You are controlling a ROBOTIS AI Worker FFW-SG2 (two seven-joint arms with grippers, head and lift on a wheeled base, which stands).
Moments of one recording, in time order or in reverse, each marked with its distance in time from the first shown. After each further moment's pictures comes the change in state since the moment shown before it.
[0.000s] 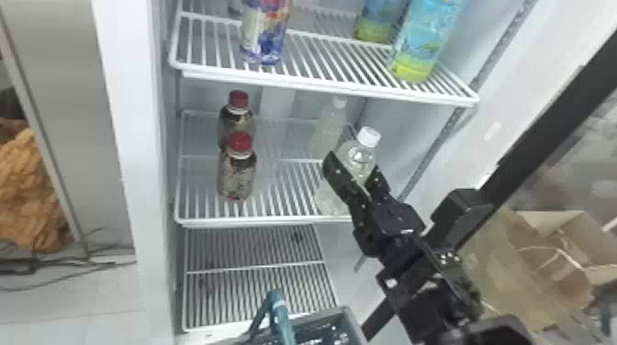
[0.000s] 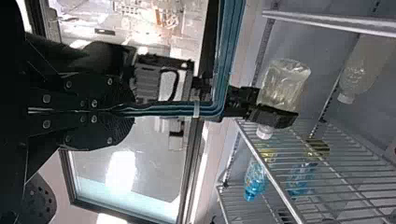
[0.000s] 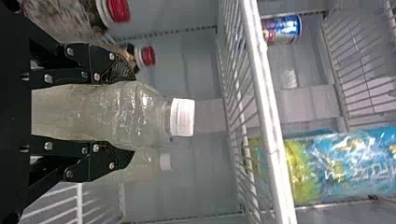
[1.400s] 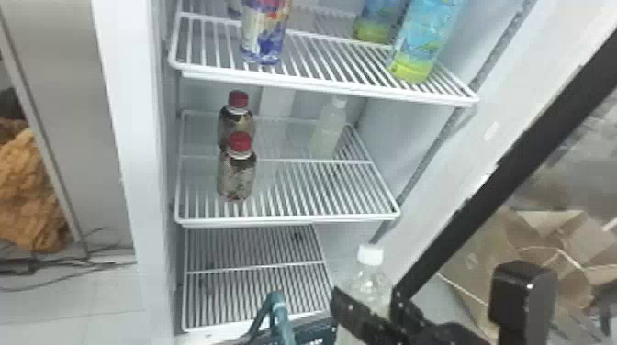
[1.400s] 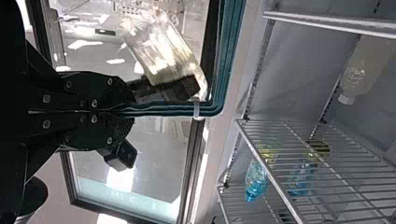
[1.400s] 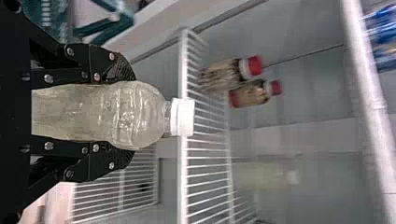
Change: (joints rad) left arm 0.004 0.000 0.000 0.000 0.000 0.000 0.000; right arm 0.499 0.052 -0.160 -0.661 -0.100 0.775 -0.035
